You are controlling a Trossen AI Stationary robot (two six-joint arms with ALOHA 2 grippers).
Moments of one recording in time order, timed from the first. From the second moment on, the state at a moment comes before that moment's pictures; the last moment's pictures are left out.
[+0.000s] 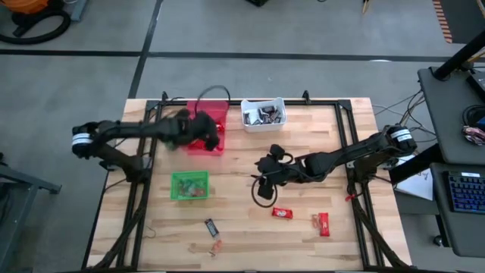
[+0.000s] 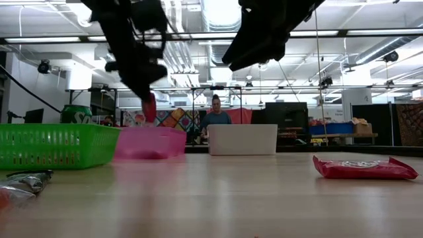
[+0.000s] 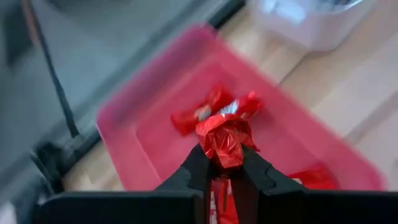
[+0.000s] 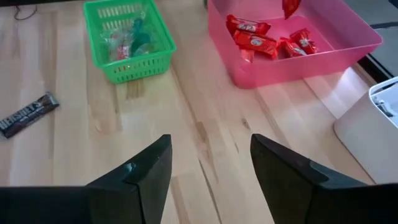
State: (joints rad) left arm 0.19 1.37 0.98 -0.68 -0.68 -0.41; right arm 0.21 1.58 1.09 -0.22 0.42 0.29
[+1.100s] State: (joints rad) left arm 0.55 1.55 1.04 -0.72 -0.64 -0.22; right arm 0.19 1.59 1.08 -0.23 0.42 0.29
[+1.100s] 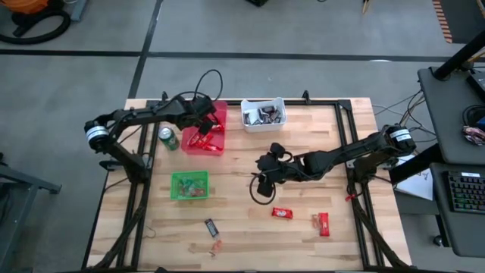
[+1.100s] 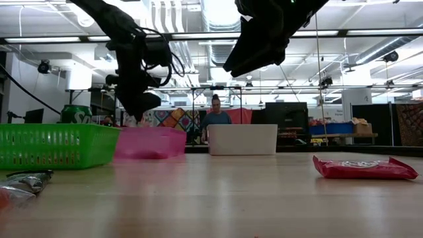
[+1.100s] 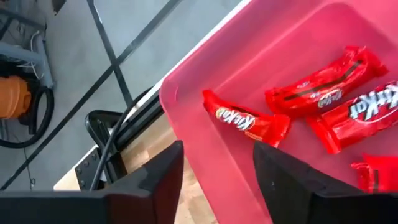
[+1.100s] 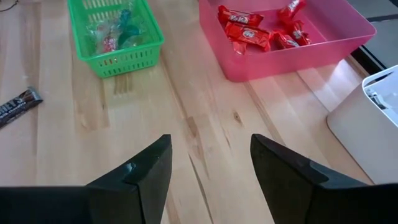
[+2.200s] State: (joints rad) left arm -0.51 1.51 1.05 -0.56 -0.82 -0.36; right arm 0.28 1.58 1.10 -0.82 -0.02 0.79
